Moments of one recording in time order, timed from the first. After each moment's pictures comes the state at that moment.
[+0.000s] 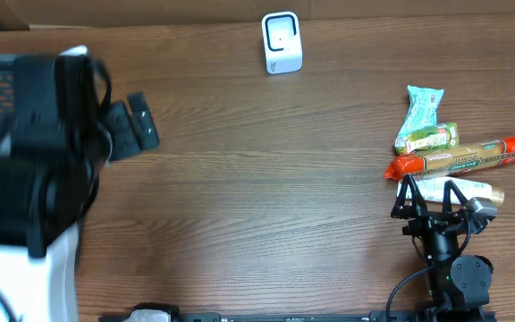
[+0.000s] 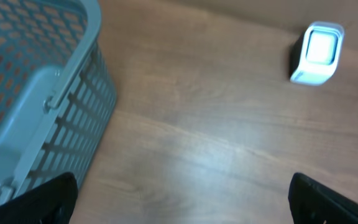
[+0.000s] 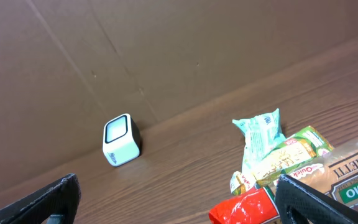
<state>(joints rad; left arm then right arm) -0.10 1.33 2.01 -1.53 -0.24 -0.34 0.10 0.01 0.02 -0.02 0.09 0.46</state>
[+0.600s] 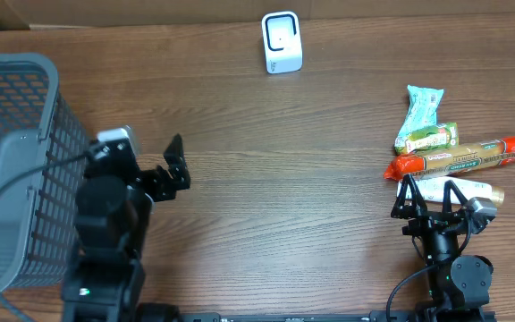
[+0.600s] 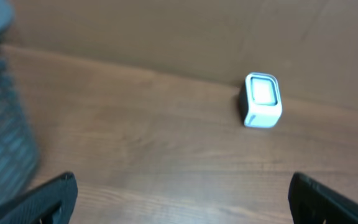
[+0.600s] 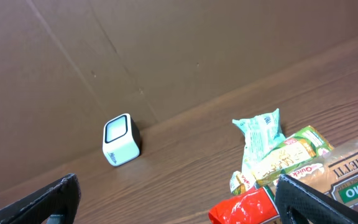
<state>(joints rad) -0.10 0.71 0.81 -0.46 -0.11 -0.24 0.10 0.01 0.02 -0.02 0.09 0.46</state>
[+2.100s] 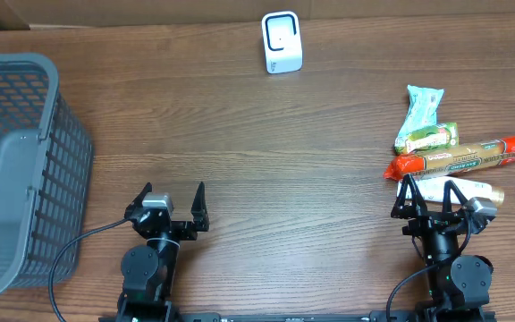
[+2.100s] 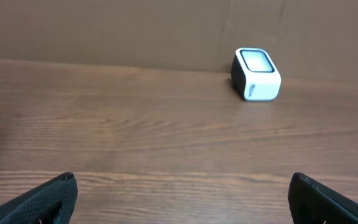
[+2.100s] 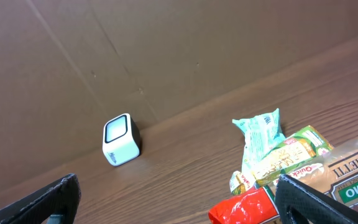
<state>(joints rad) -0.10 0.23 0.01 0.07 -0.04 -0.11 0.10 0.01 0.02 -0.02 0.08 0.46</state>
